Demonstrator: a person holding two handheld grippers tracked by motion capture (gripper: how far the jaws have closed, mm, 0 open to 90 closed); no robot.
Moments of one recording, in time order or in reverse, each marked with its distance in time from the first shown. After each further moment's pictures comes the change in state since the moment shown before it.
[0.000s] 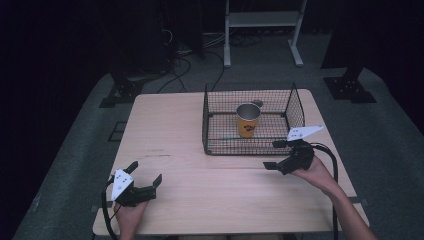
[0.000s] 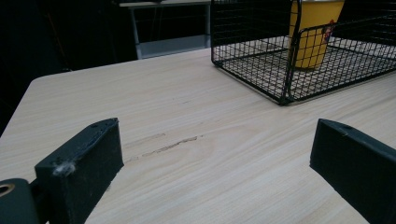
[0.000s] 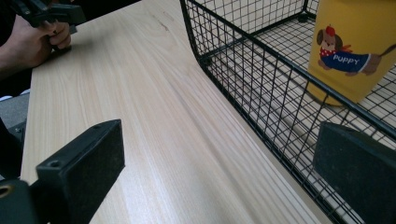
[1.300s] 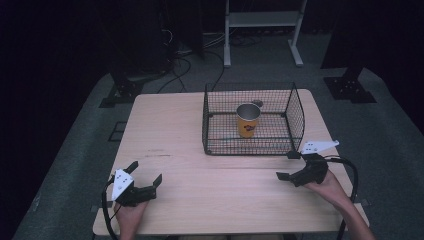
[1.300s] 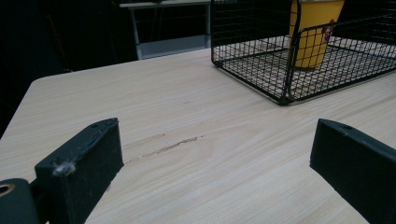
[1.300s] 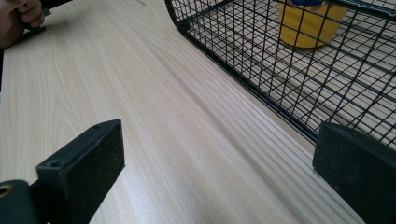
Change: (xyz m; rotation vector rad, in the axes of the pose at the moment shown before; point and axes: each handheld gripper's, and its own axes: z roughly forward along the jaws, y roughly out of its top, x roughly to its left) left arm 0.000 0.000 0.001 -0.002 0.001 0.002; right arm -0.001 -0.052 -0.022 -0.007 -0.080 0.043
